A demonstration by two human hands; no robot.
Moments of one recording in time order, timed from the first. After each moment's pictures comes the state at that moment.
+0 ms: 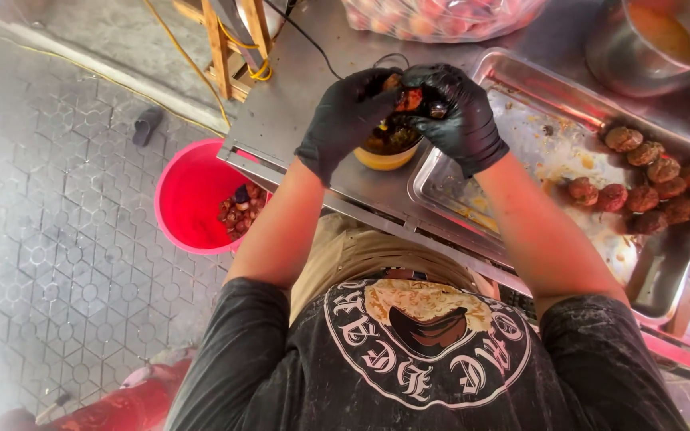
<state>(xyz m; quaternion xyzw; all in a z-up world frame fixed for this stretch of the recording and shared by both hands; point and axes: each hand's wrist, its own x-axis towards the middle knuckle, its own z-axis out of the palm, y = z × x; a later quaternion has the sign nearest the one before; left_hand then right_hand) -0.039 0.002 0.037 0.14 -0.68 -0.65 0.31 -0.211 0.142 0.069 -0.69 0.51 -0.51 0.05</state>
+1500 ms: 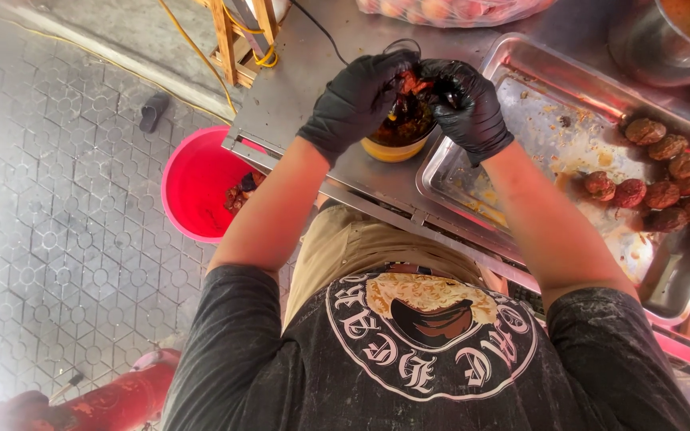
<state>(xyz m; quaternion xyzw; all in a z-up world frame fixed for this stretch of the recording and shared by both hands) -0.034 -0.021 0.035 0.04 -0.91 -0.19 0.36 -0.239 0.123 0.006 -0.63 0.48 -0.57 0.21</state>
